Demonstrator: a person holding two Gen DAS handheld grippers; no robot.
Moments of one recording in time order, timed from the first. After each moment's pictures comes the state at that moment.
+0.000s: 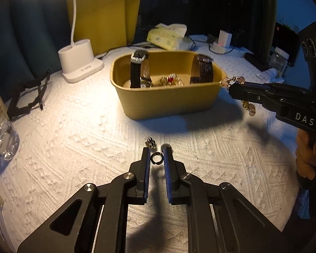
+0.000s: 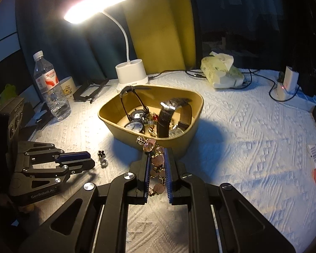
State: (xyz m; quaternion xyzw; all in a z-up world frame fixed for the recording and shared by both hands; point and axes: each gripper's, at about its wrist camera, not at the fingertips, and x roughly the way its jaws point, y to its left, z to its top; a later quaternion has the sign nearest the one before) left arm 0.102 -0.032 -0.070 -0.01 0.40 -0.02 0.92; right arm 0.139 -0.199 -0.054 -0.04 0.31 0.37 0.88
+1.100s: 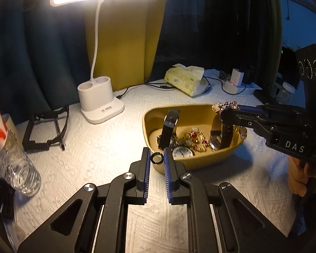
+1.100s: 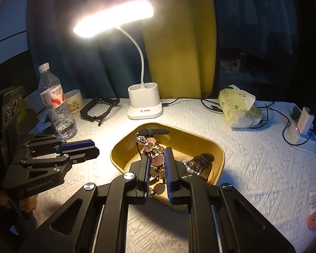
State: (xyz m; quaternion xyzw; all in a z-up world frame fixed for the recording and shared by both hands) left arm 0.128 0.006 -0.021 -0.02 0.32 0.00 0.95; right arm 0.160 -0.152 -0.014 -0.06 0.26 0.39 0.88
